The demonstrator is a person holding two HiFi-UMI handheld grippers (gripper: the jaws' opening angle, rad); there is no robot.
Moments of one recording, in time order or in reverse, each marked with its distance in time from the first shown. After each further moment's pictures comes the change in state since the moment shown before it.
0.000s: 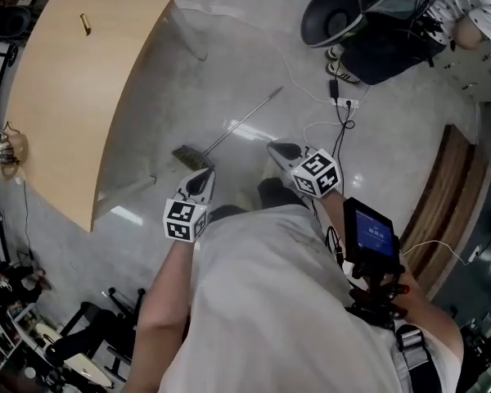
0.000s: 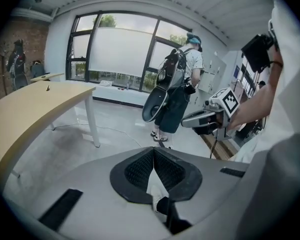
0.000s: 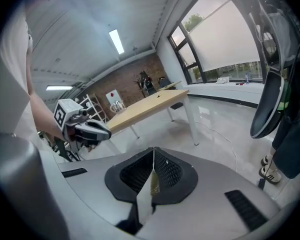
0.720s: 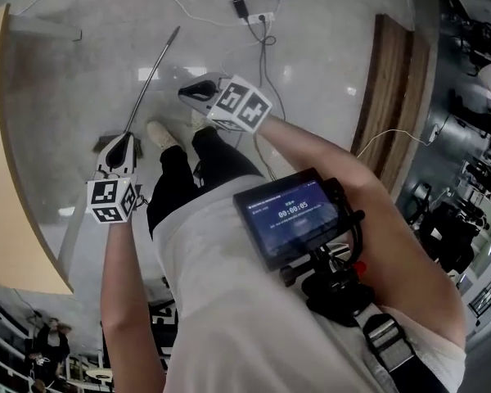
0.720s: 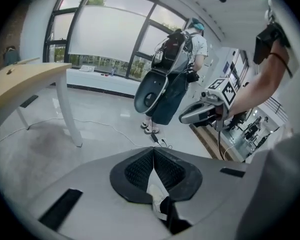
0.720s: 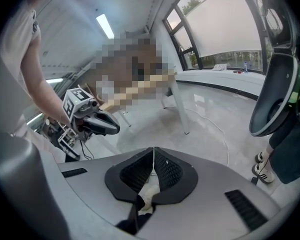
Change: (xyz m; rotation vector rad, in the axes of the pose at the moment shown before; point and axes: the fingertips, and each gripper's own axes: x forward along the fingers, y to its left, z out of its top) left arm 0.115 0.058 0.026 0.066 0.115 -0.156; right arm 0.059 -0.084 0.005 -0.012 0.135 -0.008
